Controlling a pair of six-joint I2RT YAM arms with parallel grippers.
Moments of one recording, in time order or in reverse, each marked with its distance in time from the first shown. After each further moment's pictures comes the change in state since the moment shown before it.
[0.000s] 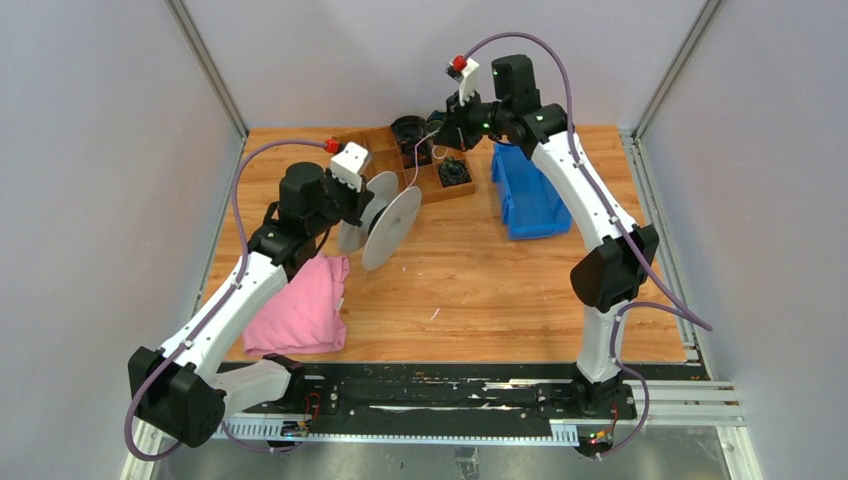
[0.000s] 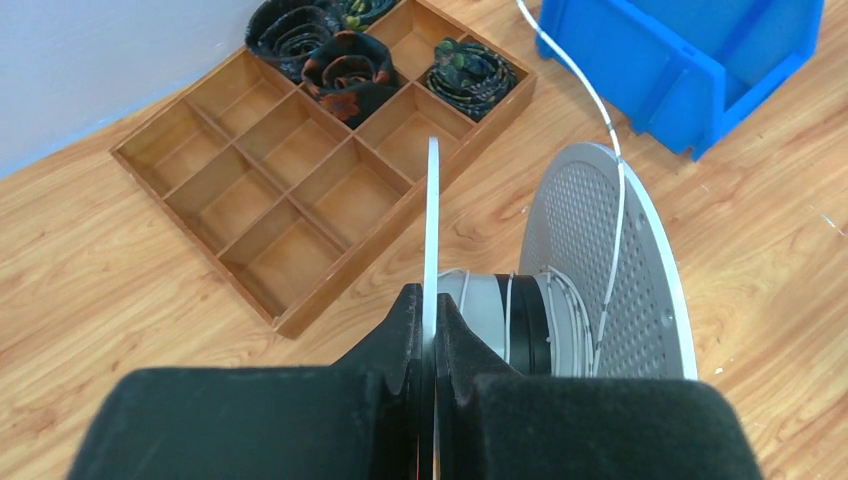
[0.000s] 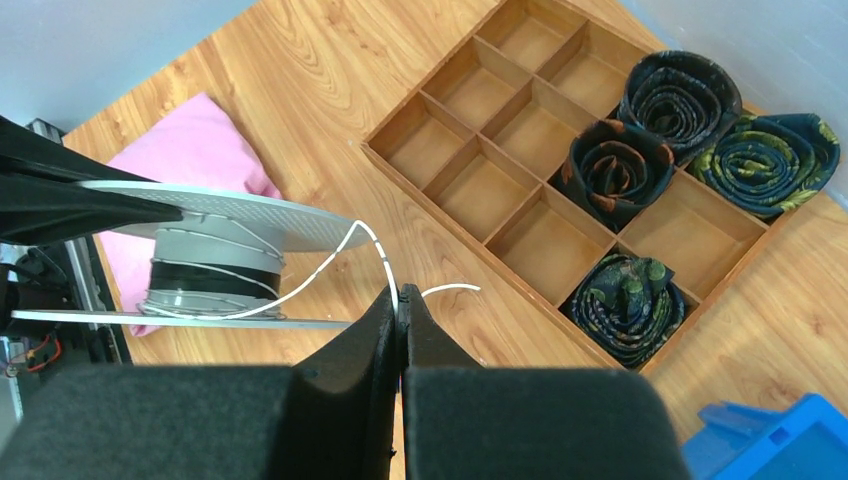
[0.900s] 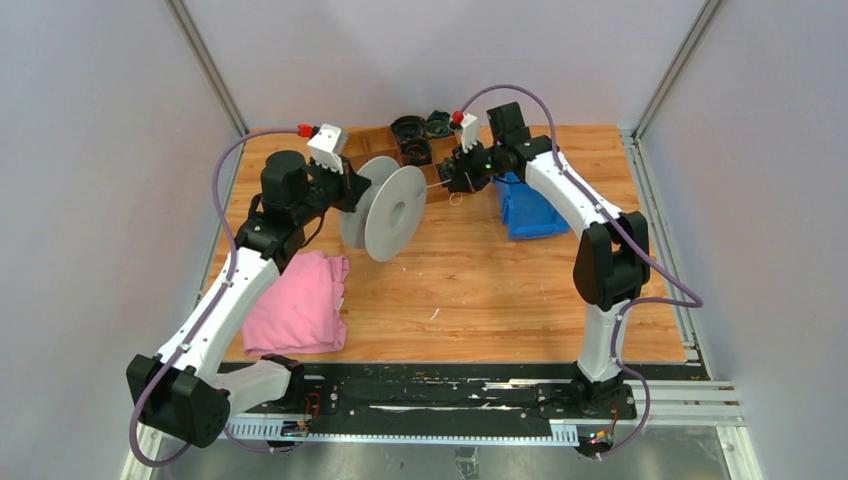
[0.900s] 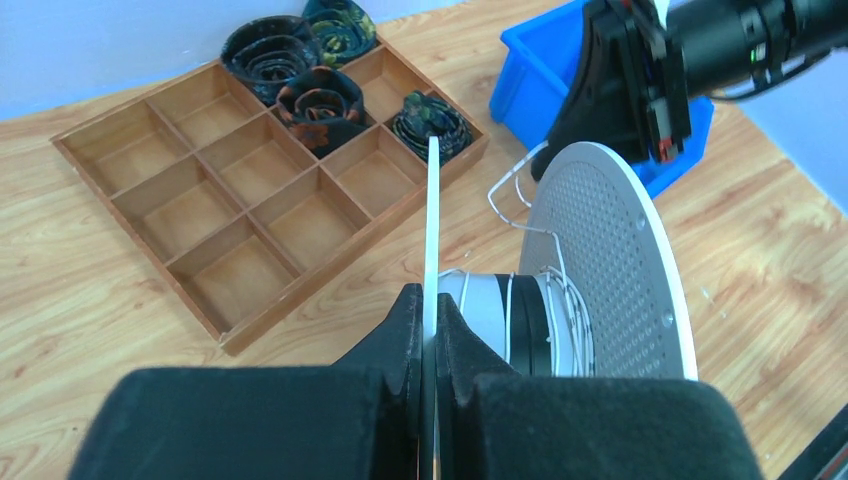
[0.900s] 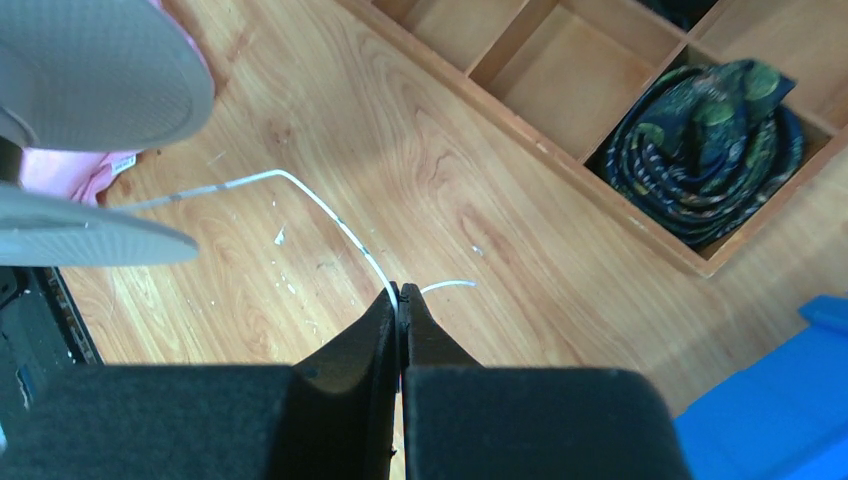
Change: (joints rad) left arm 0.076 0.000 0.061 0.002 0.122 -0.196; right arm -0.040 0.000 -0.370 0.061 0.019 -0.111
